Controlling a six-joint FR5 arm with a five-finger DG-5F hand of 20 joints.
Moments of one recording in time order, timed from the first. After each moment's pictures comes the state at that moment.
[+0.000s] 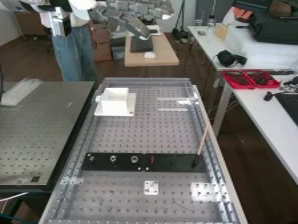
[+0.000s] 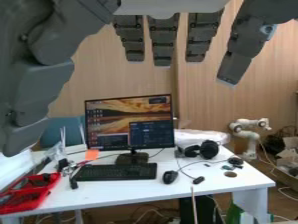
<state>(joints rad) 1.56 -1.53 -1.71 -3.08 -1.50 -0.71</state>
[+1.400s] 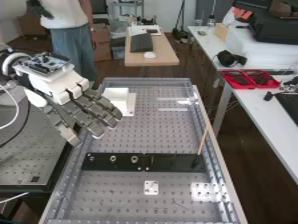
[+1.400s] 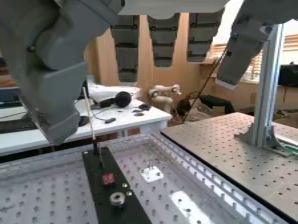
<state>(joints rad) 1.57 -1.49 -2.14 -2.85 -1.11 -0.66</state>
